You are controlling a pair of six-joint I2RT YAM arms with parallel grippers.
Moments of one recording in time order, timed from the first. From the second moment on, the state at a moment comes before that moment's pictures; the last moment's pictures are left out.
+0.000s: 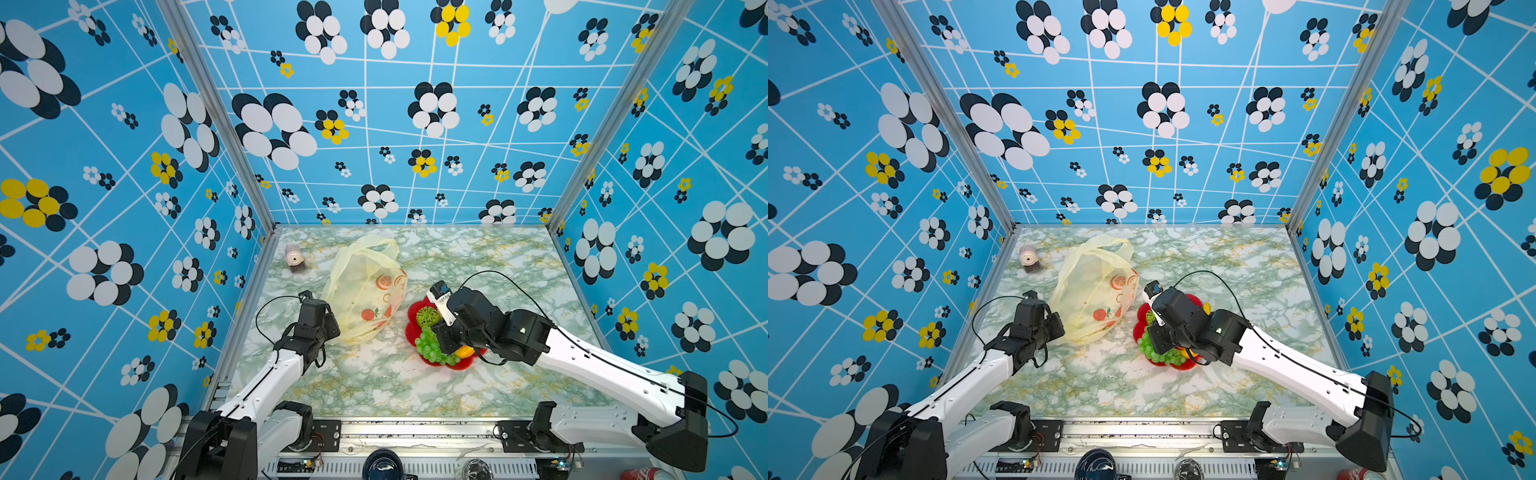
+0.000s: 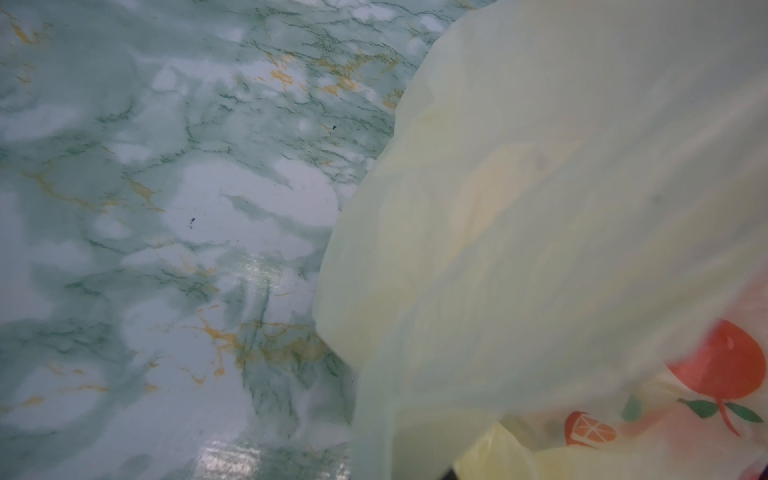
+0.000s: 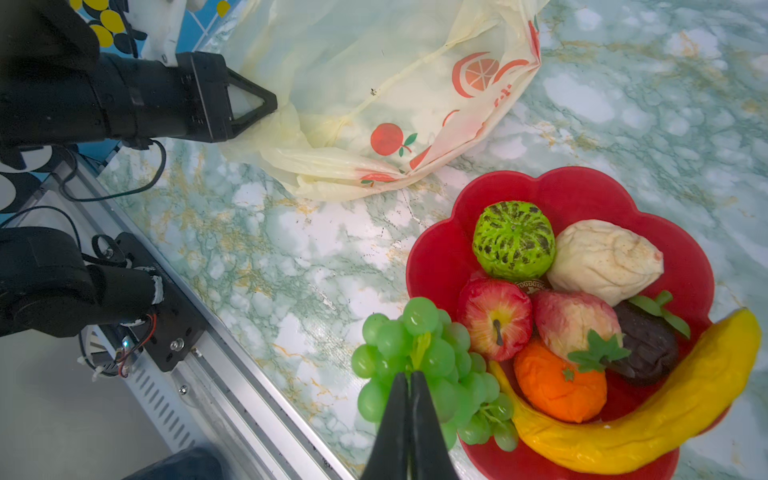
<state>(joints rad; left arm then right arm) -0.18 1.06 0.45 -0.21 -0.11 -0.53 0.99 1.24 1.13 -0.73 0.11 0.35</state>
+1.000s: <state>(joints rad) -0.18 1.05 0.43 -0.19 -0.10 -0.53 0.91 1.57 1.24 -0.66 0.18 0.35</state>
